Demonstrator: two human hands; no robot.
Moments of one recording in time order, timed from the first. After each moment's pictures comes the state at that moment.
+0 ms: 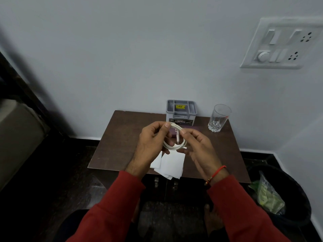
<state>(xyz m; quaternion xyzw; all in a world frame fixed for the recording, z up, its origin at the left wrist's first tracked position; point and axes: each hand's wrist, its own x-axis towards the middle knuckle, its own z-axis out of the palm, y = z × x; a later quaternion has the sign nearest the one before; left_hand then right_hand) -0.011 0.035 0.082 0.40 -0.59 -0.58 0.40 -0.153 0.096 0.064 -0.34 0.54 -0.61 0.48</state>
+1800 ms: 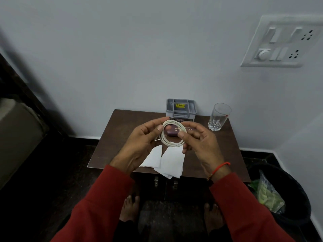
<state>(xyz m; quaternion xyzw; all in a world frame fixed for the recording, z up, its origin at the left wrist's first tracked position) 0.009 0.018 0.082 0.31 -0.50 -0.73 0.35 -0.161 0.097 0.074 -0.37 0.55 -0.62 0.42</state>
